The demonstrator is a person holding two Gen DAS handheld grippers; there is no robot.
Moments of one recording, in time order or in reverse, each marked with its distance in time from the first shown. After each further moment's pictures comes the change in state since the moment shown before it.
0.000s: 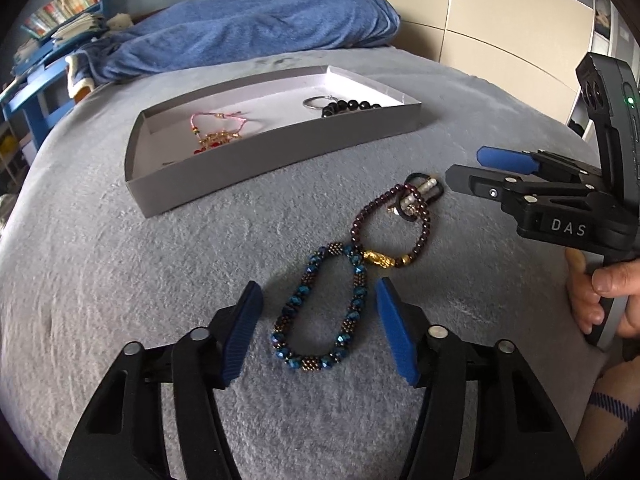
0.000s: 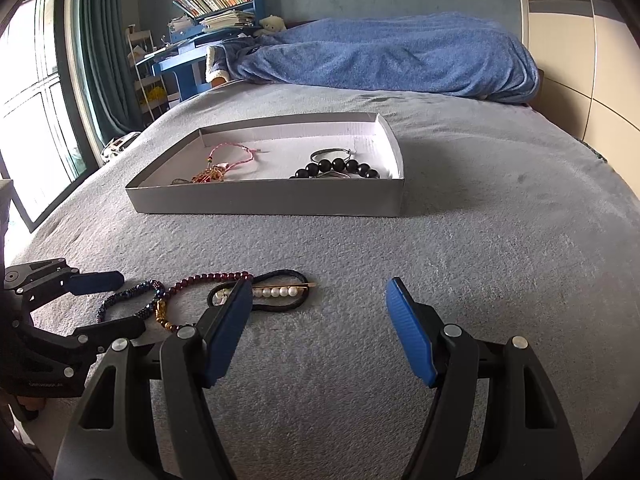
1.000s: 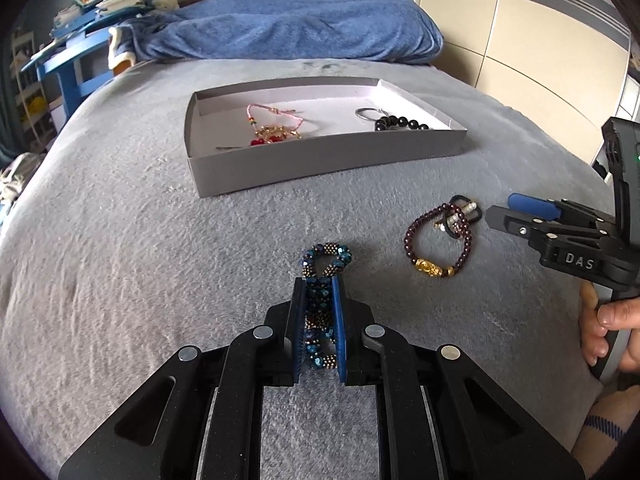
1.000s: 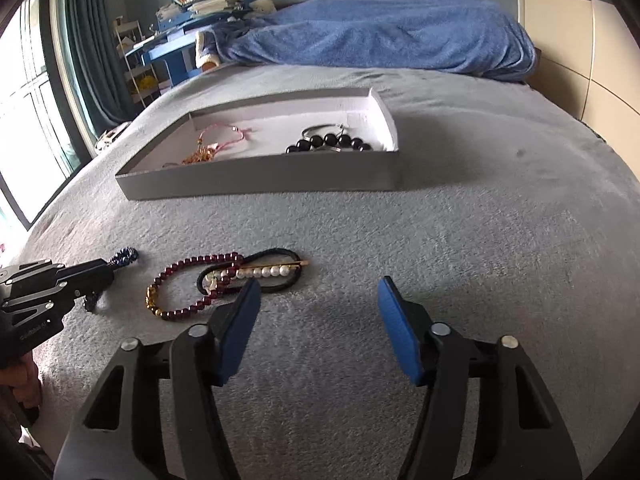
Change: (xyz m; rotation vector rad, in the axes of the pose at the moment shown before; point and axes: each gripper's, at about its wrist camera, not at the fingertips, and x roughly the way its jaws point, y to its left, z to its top) left arm -0.010 0.029 -0.004 -0.149 -0.029 0.061; right arm 0.010 -0.006 -0.004 0.033 0.089 -0.005
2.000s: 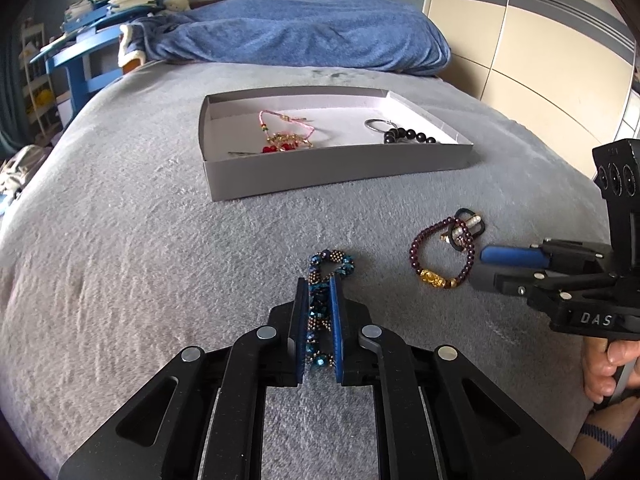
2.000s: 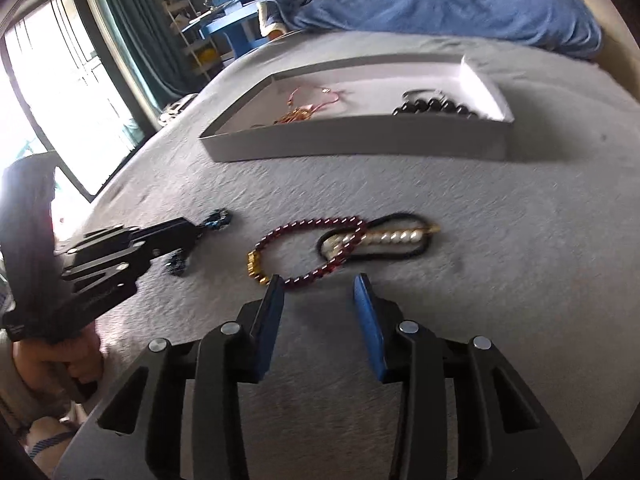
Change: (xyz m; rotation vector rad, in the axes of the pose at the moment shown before) left arm -0.006 0.006 0.000 -0.038 -0.032 0.005; right arm 0.003 0.037 -0.004 -0.022 0.132 0.293
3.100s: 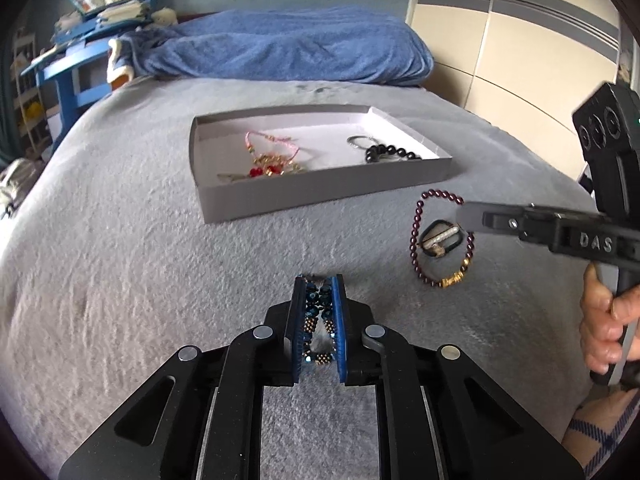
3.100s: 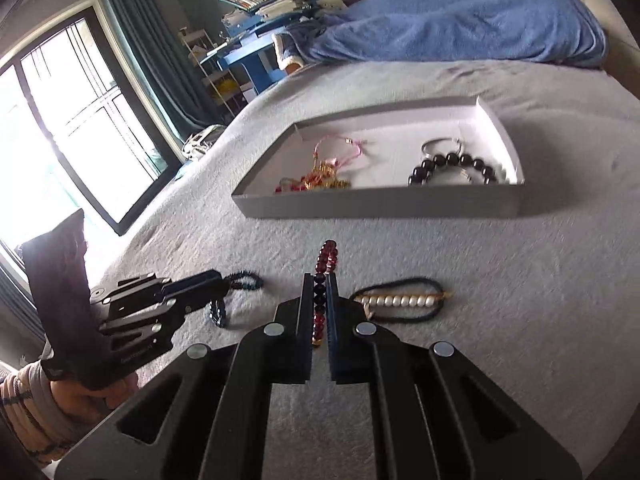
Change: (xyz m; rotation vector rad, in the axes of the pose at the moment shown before) left arm -0.017 -0.004 0.009 0.039 -0.051 -0.046; right arm -0.026 0.006 0.035 0.007 -0.115 0.070
